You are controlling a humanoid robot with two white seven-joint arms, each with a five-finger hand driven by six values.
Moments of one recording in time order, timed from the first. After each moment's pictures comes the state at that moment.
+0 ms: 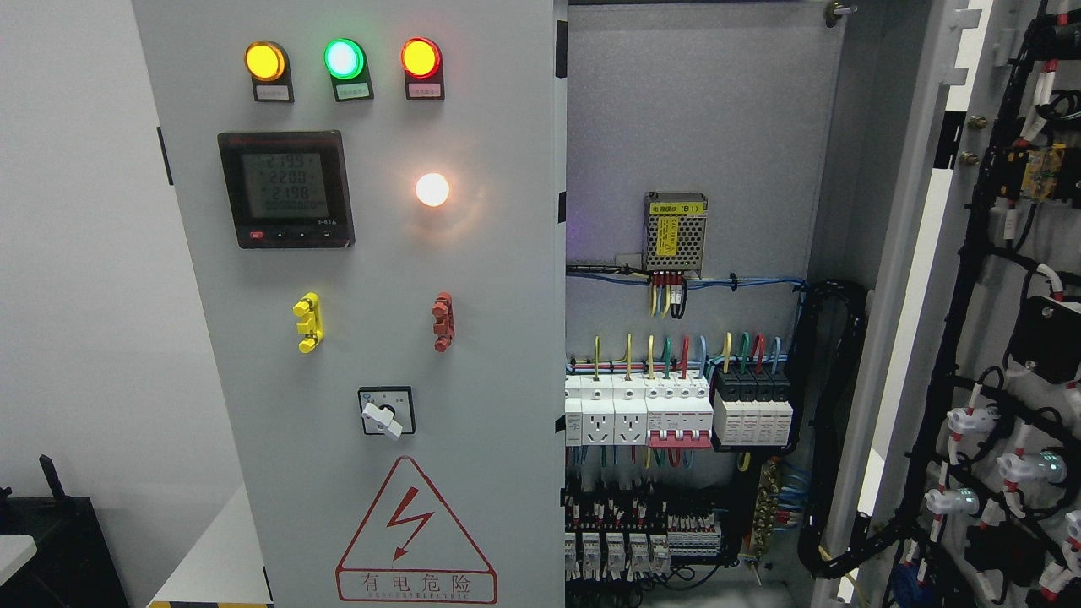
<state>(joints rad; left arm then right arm) 0.01 0.03 -0.35 -0.18 0.22 -0.12 -0.18 0.12 0.12 0.10 -0.09 0.00 0.03 0.08</state>
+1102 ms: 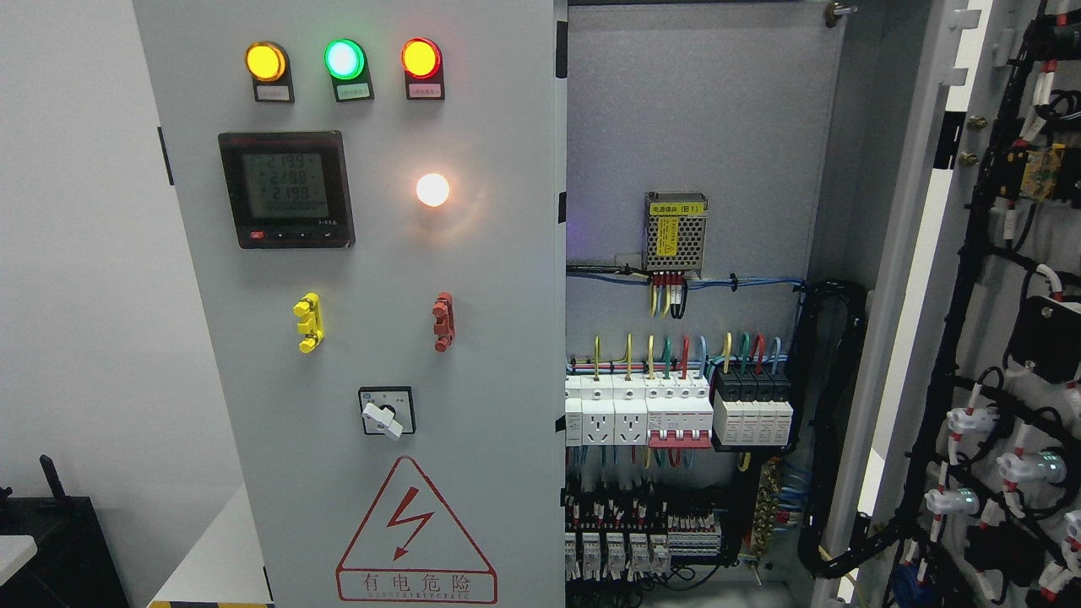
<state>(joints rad) 0.09 -0.03 -0.03 -0.03 0.09 -0.12 -0.21 0.14 0.12 0.10 -0.14 0.00 0.03 0.09</state>
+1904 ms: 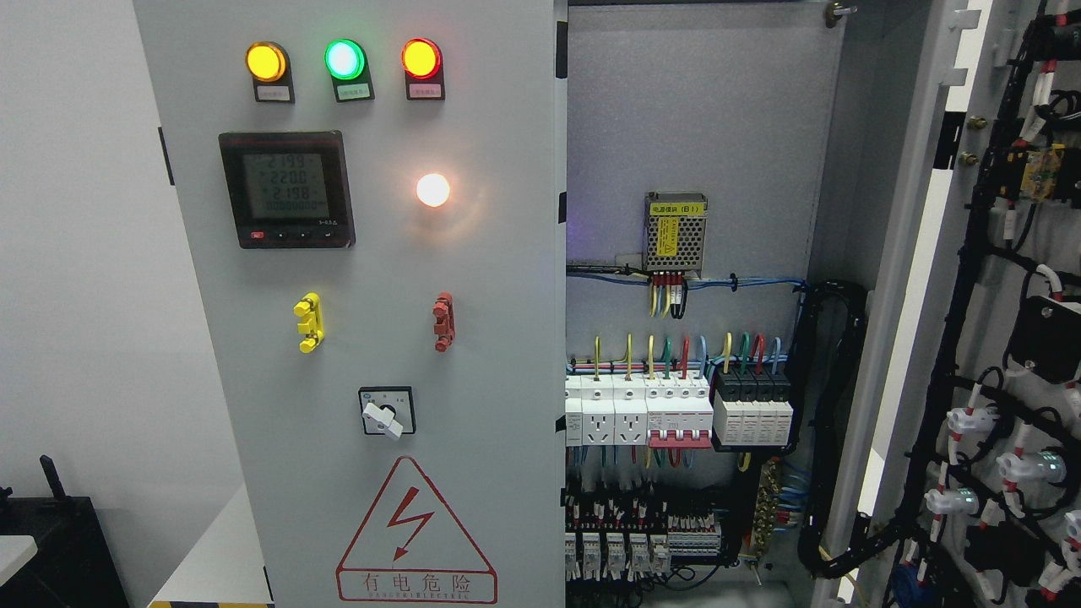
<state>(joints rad) 0.09 -0.04 0.02 -0.01 0.09 -0.12 -0.20 0.38 0.05 0.12 -0.56 0.00 0.03 0.07</state>
